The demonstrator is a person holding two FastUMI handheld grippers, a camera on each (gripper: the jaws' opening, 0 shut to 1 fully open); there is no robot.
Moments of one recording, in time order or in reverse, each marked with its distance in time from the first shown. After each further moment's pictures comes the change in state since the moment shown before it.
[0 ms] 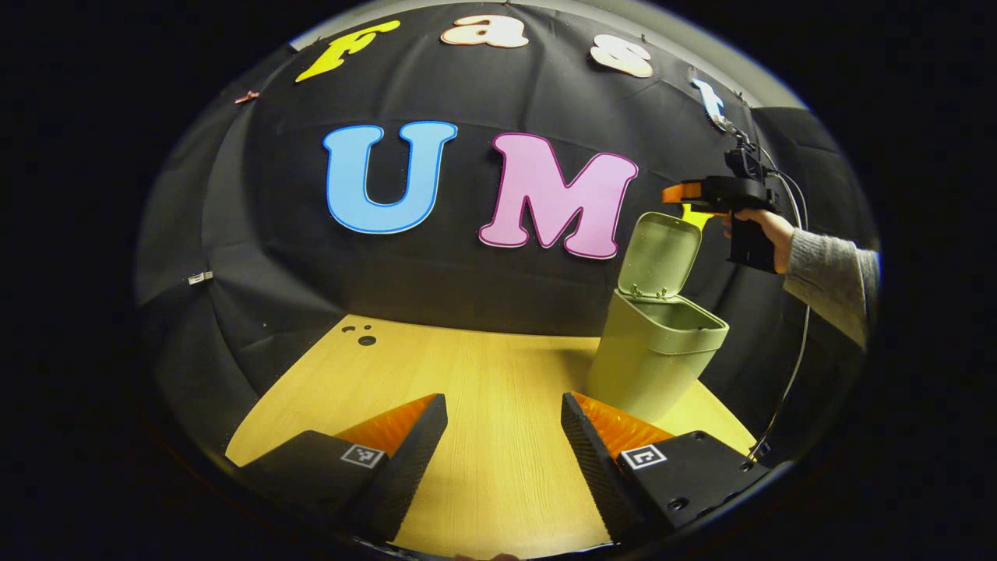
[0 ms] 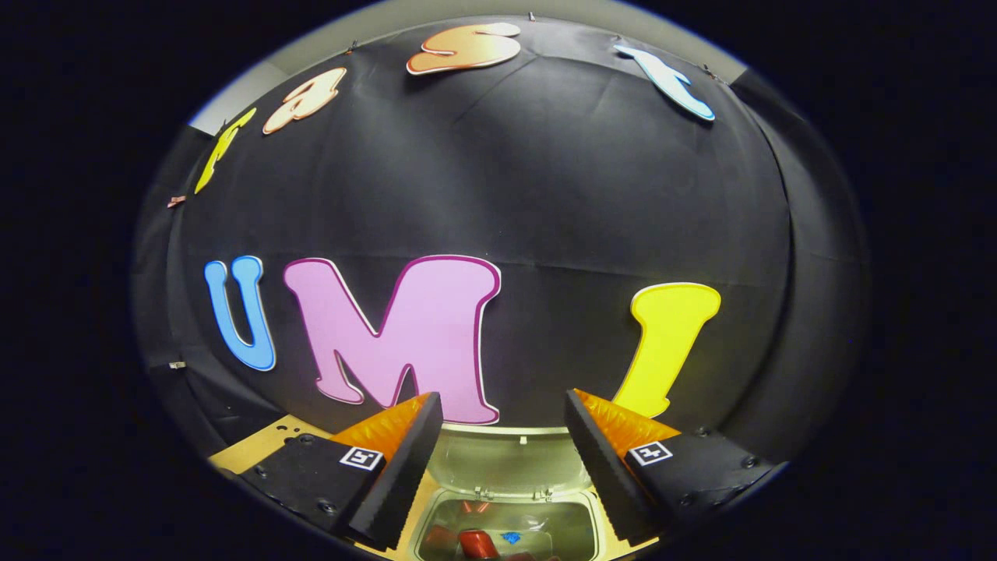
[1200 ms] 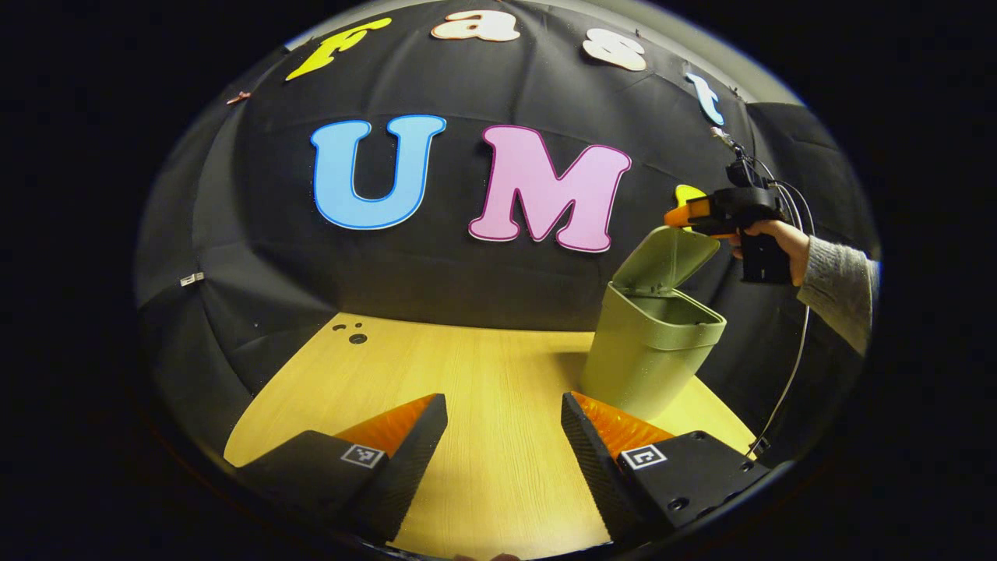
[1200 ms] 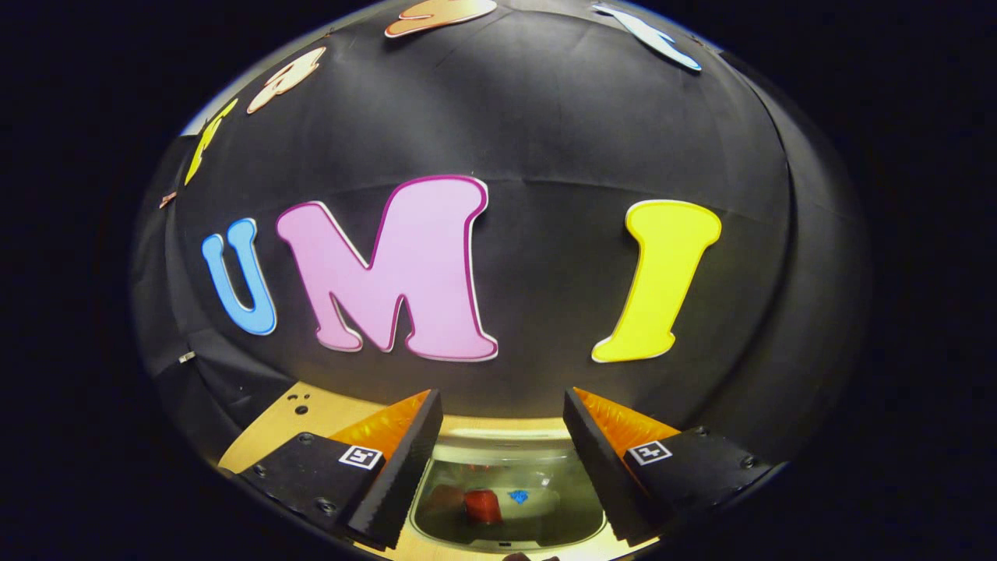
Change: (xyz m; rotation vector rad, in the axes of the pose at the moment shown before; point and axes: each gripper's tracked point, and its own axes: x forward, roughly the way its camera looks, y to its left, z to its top) left arm 0.017 -0.015 -0.001 0.016 0.023 -0.036; right arm -0.042 -0.004 -0.084 0.050 0.253 0.043
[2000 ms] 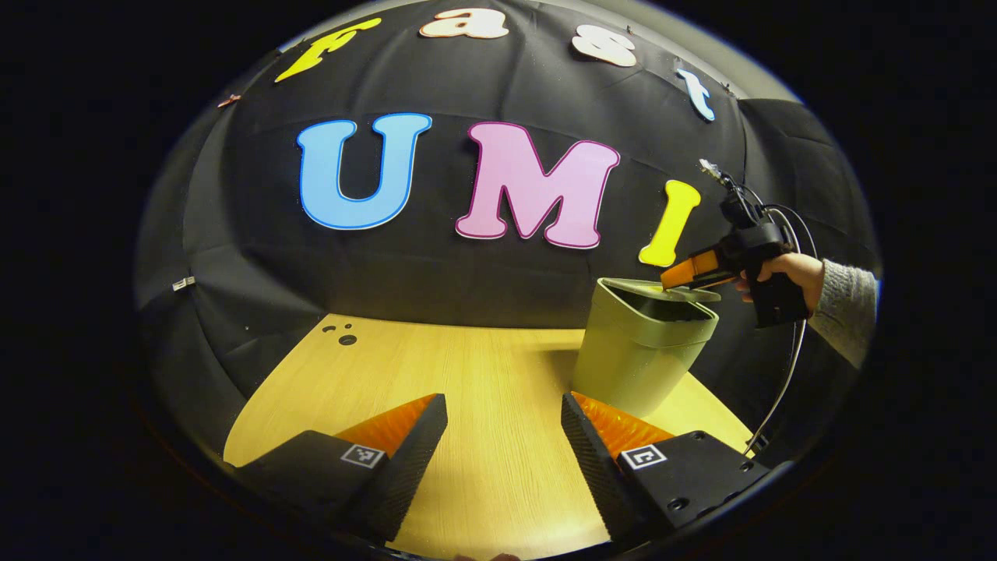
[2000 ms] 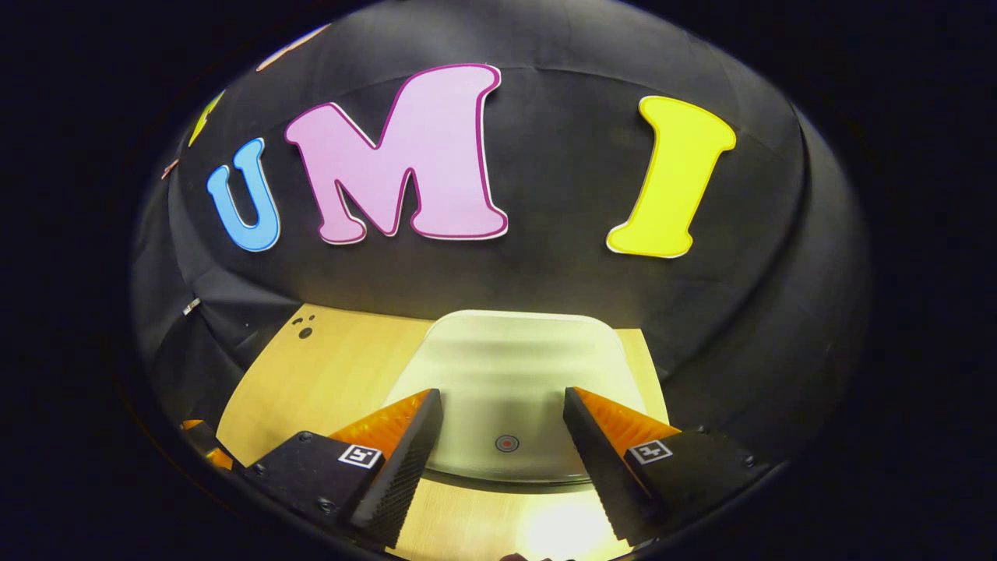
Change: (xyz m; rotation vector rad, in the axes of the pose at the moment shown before) left arm 0.005 -0.010 -0.002 0.011 0.008 -0.024; right arm -0.019 -0.001 -0.110 -0.031 0.311 0.028
